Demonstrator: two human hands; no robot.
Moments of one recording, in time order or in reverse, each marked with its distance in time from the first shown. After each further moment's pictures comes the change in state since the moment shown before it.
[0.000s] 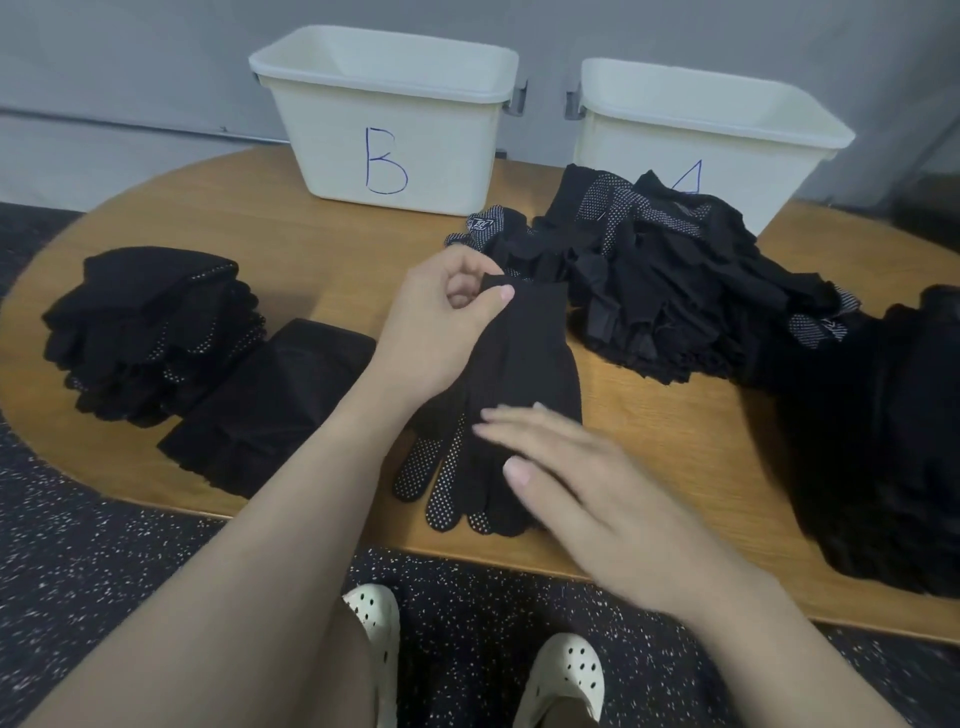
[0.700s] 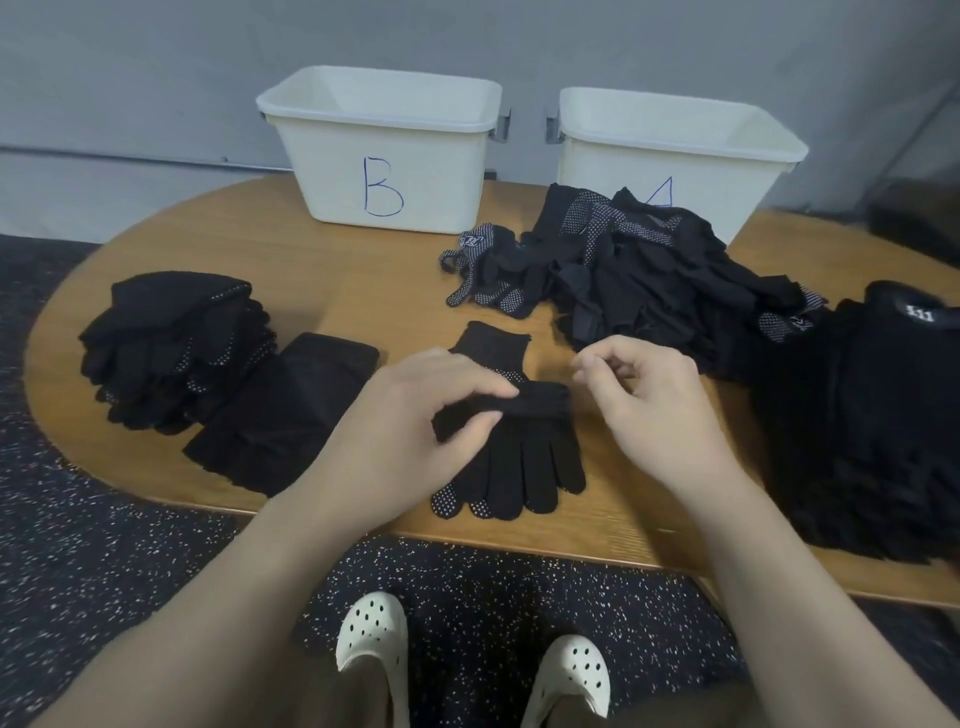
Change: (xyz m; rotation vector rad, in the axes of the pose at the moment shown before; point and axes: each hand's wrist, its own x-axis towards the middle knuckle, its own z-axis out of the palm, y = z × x) left_hand -0.089 0.021 -0.037 0.390 -0.191 0.460; right_hand 0.017 0.039 -0.031 0.045 0.523 0.353
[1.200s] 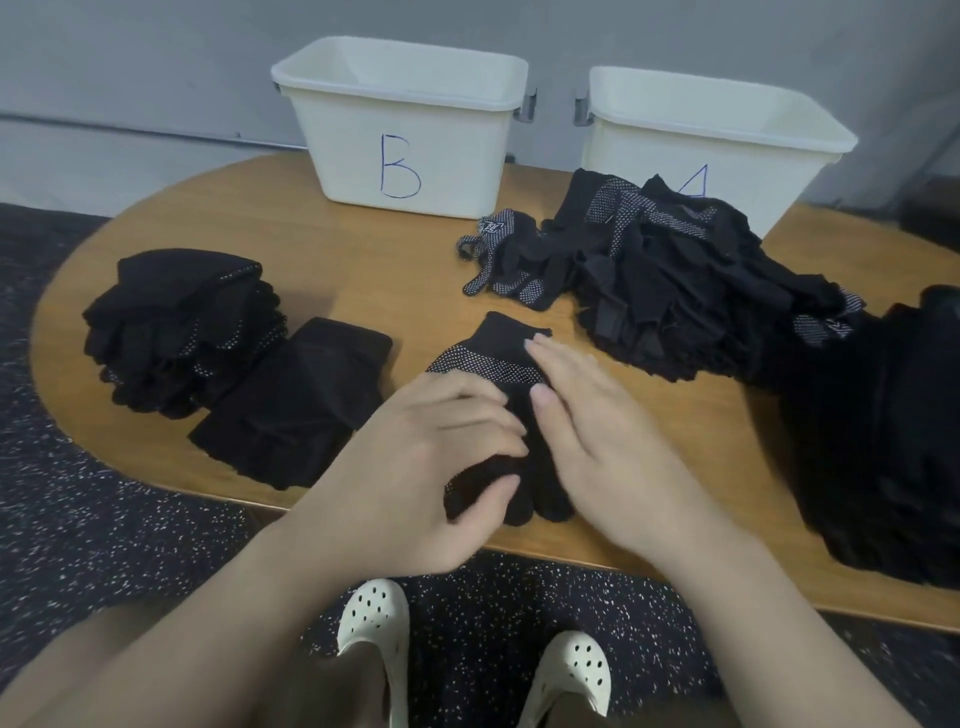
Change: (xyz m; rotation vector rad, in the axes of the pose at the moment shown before) left_hand -0.022 -0.001 0.001 0.155 -0.135 0.166; right_hand -0.026 -0.035 0.025 -0.188 -0.310 -0.168
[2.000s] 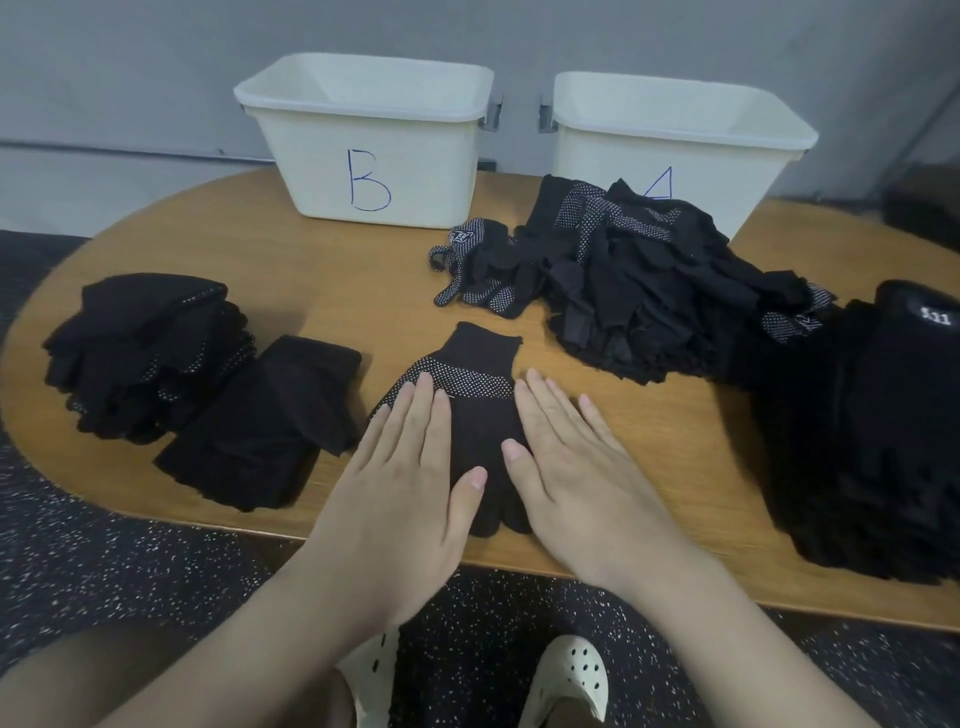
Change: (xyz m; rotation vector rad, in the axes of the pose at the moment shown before) left_hand -0.007 0.019 0.034 0.305 -0.318 -0.501; right_hand -0.016 0.018 0.008 -0.267 -0.264 0.108
